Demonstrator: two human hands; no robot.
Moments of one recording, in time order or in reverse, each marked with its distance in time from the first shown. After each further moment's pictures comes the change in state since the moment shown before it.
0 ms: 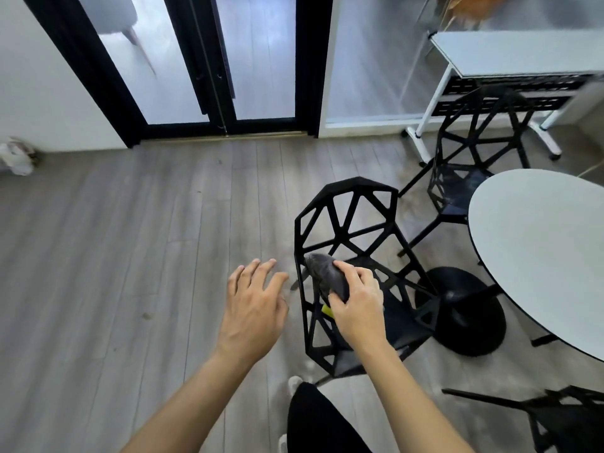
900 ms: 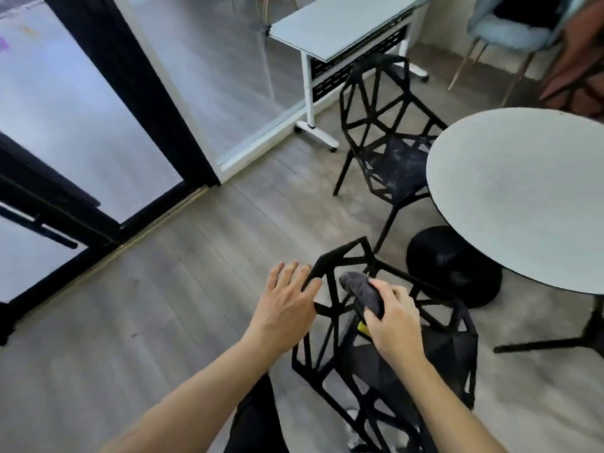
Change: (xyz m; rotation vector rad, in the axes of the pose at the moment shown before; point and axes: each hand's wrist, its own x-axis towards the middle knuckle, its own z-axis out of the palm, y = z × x) left_hand 0.436 -0.003 0.085 0.179 -0.278 0.899; right_hand 0.266 0.046 0.043 -0.001 0.329 0.577
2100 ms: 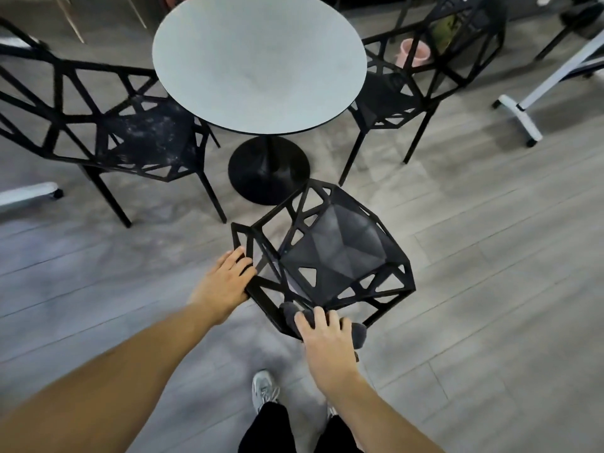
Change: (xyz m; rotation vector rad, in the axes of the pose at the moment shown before) left_hand 0.211 -0.113 0.155 0.202 -0.276 1.275; right_hand -0.036 -0.149 0.219 -0.498 0.106 0.807
